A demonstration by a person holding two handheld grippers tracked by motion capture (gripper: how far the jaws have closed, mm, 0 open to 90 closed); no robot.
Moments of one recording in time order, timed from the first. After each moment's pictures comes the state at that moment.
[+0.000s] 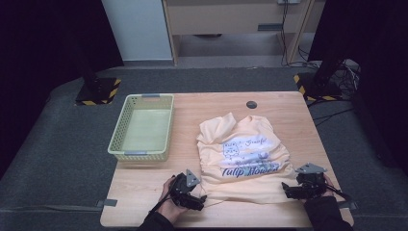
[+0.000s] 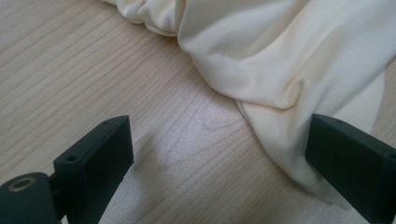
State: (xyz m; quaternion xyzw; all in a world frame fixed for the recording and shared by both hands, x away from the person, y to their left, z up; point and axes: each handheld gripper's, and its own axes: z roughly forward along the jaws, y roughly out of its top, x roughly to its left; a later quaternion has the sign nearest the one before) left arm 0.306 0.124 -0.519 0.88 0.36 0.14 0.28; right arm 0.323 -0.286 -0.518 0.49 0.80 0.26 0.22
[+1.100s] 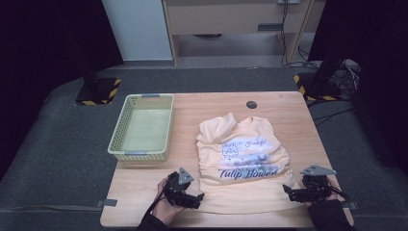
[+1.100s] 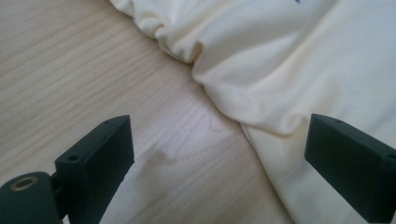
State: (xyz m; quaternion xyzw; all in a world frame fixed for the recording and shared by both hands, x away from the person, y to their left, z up) left arm 0.305 0.139 -0.508 0.85 0.39 0.12 0.32; right arm 0.311 -0.294 -0.505 0.49 0.79 0.31 0.19
